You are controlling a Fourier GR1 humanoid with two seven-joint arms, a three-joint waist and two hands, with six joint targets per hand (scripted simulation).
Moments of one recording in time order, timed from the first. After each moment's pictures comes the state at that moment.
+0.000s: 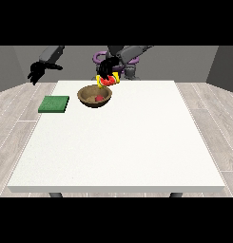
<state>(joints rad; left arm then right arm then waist) -0.85 0.01 -0.79 -0.89 -1.41 0.21 0.43 -0.51 -0.45 -0.36 -0.63 -0.18 0.33 -0.45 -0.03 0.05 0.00</state>
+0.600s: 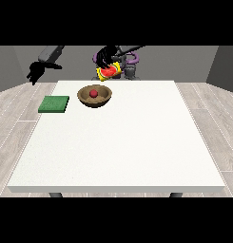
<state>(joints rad) -0.98 0.01 -0.79 -0.94 -1.56 -0.01 0.34 -0.50 -0.47 -0.37 -0.59 -0.19 0.33 -0.46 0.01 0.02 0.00</state>
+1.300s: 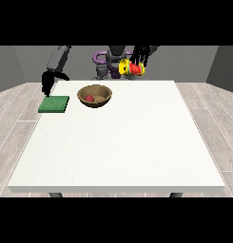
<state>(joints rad) -0.78 0.09 -0.37 -1.14 -1.17 0.24 0.23 -0.46 -0.43 -0.39 -0.58 -0.22 0.29 -0.42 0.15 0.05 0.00</state>
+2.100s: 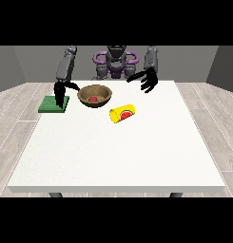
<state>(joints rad) -0.61 0.02 0.03 -1.13 -0.41 0.26 -0.21 -0.53 -0.28 -0.32 -0.71 -0.23 0.25 -0.37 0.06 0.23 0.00</state>
